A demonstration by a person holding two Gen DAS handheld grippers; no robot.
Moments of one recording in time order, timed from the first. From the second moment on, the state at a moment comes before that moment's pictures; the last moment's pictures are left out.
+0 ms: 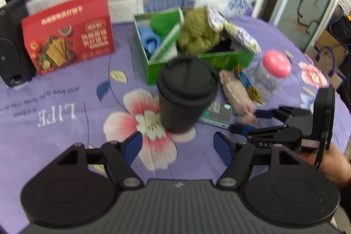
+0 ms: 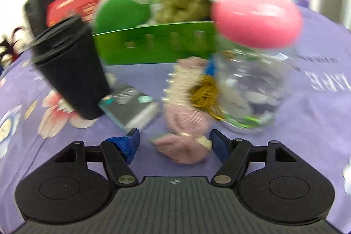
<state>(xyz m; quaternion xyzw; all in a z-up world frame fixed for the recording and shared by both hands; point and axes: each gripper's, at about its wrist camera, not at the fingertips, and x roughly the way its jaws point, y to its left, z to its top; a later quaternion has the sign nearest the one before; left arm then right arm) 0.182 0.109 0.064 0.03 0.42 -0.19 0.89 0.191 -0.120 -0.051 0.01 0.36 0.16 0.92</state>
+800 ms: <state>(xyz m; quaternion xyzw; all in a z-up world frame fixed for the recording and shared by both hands) 0.274 -0.084 0.054 0.06 0.54 -0.15 0.82 0.141 -0.162 -0.041 0.15 0.32 0.09 0.93</state>
